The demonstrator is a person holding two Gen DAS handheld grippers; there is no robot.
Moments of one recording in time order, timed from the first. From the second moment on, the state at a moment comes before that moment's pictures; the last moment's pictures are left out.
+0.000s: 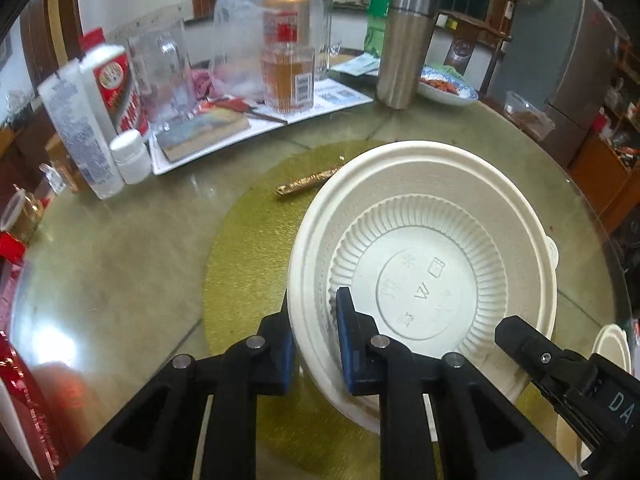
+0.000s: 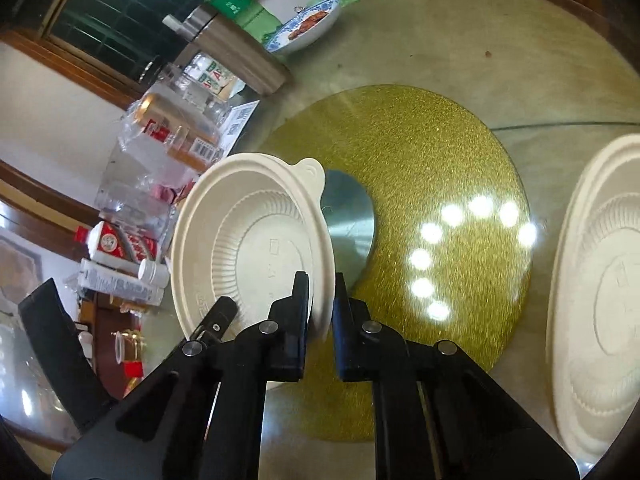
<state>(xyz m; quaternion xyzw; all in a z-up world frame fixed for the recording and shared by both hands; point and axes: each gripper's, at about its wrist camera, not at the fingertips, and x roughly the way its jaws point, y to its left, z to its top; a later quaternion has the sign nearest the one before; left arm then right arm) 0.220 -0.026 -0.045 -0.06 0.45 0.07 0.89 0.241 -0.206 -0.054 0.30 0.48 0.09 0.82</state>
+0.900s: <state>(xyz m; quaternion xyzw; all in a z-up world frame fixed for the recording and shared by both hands) 0.176 -0.020 -0.048 -0.08 0.42 0.04 0.90 0.192 -0.203 -0.046 0.27 0.45 0.09 0.85</state>
